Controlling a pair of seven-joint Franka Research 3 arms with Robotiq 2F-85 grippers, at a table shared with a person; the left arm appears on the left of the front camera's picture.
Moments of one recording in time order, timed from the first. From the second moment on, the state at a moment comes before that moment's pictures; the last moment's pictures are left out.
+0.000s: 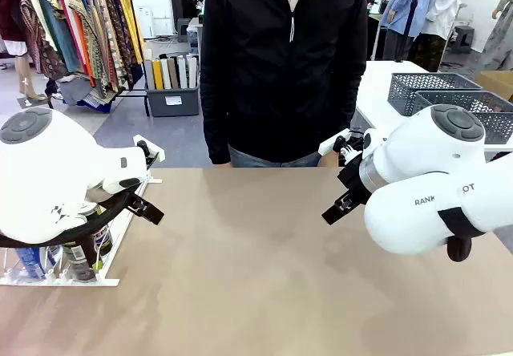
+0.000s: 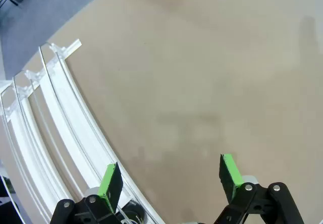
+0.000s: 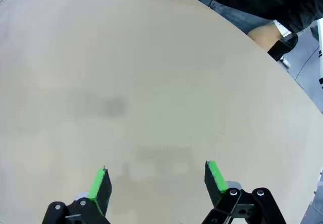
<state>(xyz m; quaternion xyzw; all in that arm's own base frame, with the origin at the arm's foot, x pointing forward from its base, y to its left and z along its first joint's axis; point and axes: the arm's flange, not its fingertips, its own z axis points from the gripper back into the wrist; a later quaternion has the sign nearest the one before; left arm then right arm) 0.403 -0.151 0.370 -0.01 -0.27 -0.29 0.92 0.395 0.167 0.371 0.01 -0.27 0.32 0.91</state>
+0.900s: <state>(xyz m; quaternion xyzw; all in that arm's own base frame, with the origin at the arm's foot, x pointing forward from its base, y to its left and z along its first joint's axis) 0.403 -0.151 0.370 -0.01 -0.27 -0.29 0.92 0.395 0.167 0.371 0.01 -0.27 0.32 0.91</state>
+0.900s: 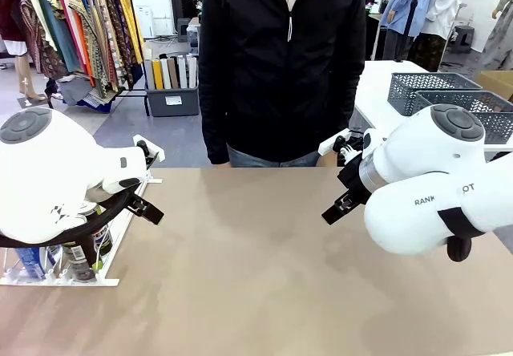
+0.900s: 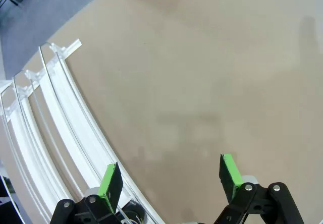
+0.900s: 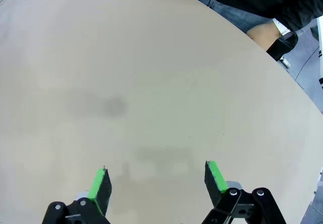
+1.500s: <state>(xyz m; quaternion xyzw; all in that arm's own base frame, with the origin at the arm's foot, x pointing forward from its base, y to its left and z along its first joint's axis) 0.403 -0.151 0.370 -0.01 -0.27 -0.29 0.92 0.395 0.167 0.371 0.01 -0.27 0.32 0.91</state>
